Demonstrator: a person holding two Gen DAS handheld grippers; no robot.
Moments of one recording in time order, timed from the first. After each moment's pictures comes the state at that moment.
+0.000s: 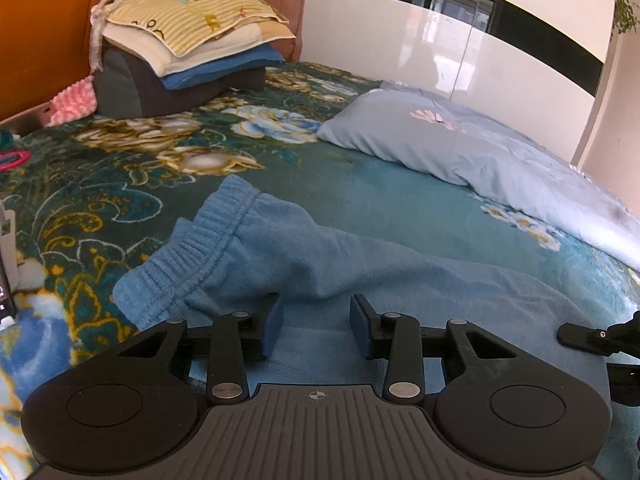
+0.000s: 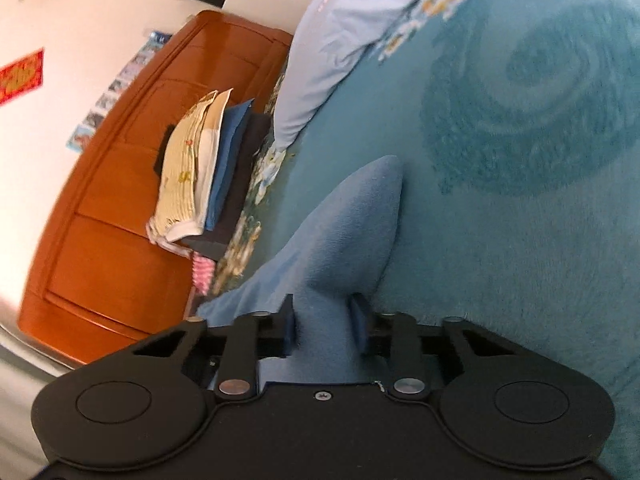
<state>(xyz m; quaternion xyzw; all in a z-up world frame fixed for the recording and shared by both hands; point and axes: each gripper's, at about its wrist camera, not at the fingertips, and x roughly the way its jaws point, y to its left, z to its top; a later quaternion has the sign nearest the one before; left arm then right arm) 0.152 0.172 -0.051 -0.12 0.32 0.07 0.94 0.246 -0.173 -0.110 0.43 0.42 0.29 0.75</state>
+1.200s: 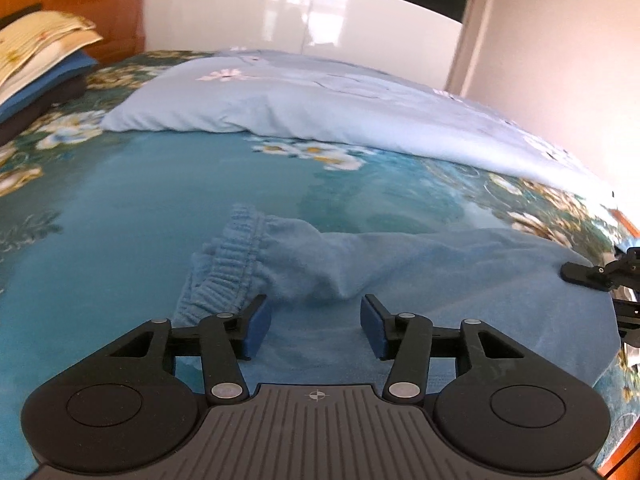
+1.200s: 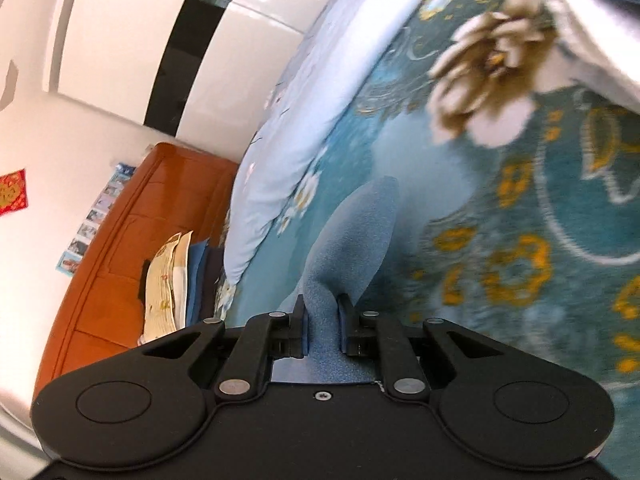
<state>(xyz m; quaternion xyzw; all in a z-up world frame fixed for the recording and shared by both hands) 0.145 -0.033 -0.040 -0.04 0.35 -0.11 0.93 0.143 -0.409 -0.082 0.49 0.33 0.14 0.79</state>
